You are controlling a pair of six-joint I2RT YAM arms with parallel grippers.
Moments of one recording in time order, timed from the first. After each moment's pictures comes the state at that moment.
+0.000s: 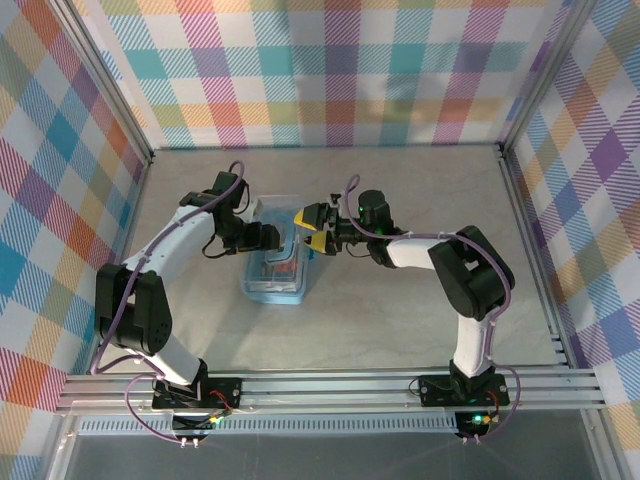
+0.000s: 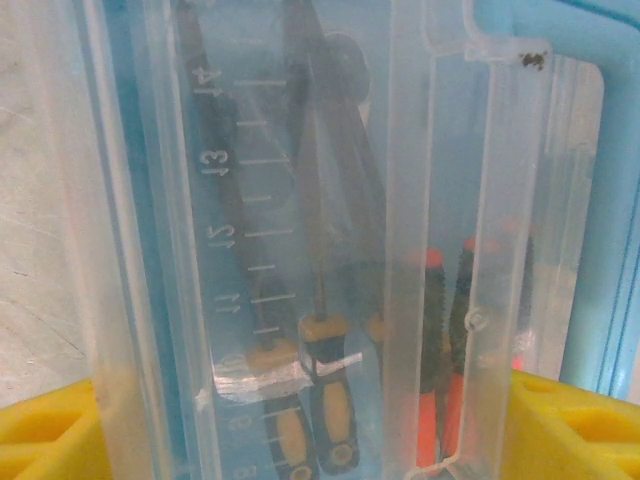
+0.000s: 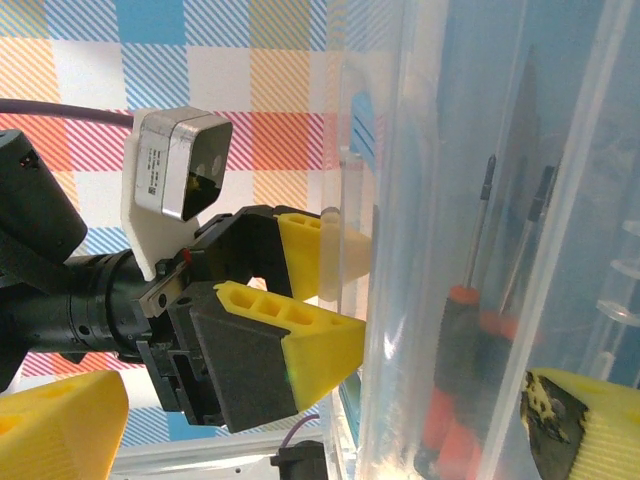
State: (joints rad) left arm -0.26 1.61 1.26 -0.92 0.30 -0.25; right arm 0.58 1.90 1.02 0.66 -0.87 1.31
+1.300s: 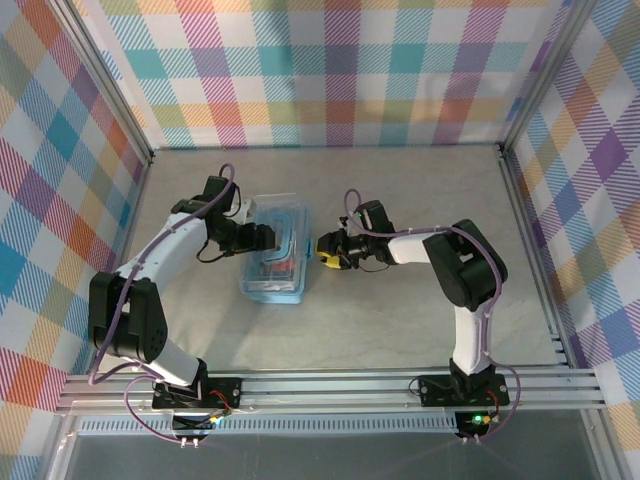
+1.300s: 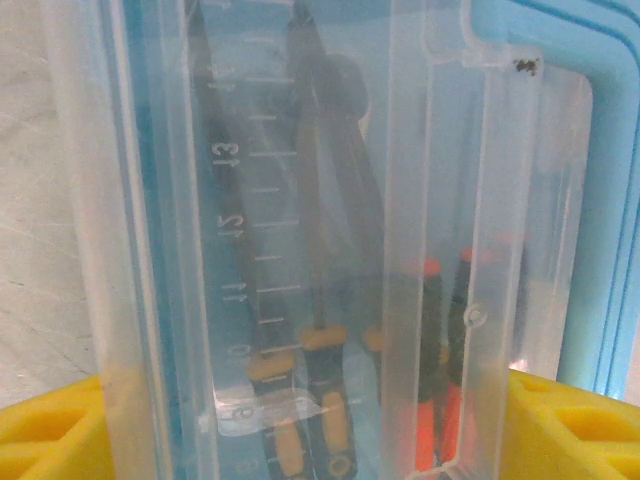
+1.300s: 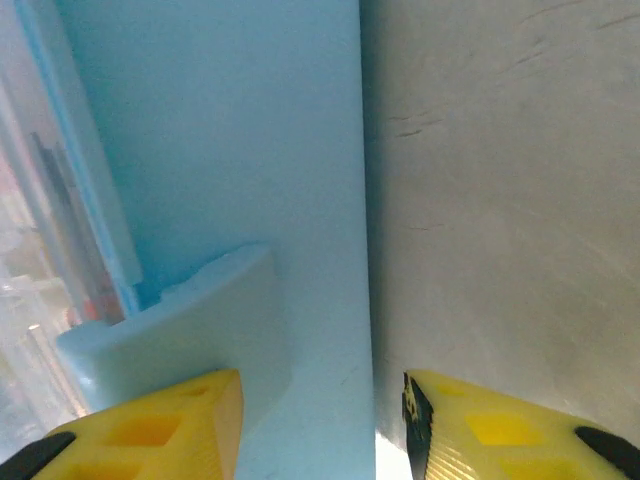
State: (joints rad) left arm -0.21 1.57 1.18 -0.84 0.34 -0.26; right arm 0.52 1.99 1.03 0.23 -0.84 1.01
